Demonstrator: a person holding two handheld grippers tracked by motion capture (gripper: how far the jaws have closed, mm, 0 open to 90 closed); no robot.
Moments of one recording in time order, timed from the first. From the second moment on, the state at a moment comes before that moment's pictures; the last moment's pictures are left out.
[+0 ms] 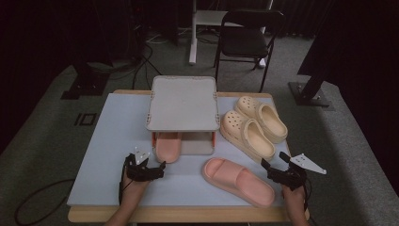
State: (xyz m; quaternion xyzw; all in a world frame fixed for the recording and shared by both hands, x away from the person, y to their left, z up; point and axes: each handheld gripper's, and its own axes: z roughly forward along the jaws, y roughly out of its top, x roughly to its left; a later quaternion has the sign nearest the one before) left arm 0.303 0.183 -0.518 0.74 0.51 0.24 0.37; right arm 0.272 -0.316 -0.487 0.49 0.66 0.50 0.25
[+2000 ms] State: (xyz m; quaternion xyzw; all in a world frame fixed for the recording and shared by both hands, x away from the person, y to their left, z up) left arm 0.274 0.272 -0.511 0.71 0.50 0.26 0.42; right arm 0.326 -0.323 -0.466 0.44 0.72 0.50 0.22
